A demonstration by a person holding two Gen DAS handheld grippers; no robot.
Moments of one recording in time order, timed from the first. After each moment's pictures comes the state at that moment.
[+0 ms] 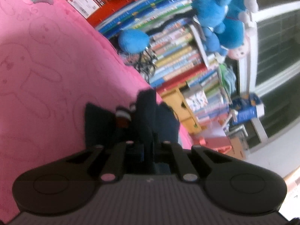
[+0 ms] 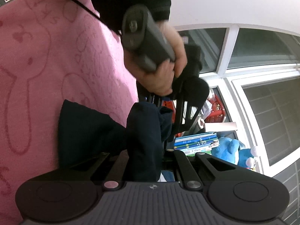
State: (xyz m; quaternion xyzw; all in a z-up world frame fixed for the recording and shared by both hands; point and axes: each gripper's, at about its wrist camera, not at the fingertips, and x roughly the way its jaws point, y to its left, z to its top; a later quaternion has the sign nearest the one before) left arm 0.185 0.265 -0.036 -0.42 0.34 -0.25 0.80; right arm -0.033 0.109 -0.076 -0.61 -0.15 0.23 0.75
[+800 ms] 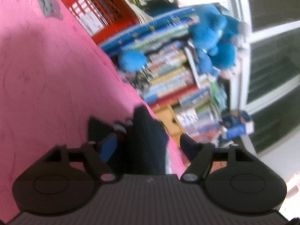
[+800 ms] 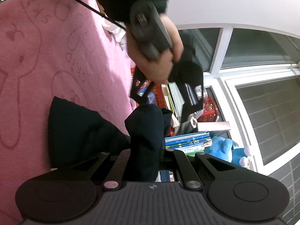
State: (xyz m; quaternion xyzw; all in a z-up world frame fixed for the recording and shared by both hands) left arm 0.154 0.293 -0.026 -0.47 0.31 -0.26 0.78; right arm -0.034 0.103 -0.077 -0.60 -0.16 0.21 0.75
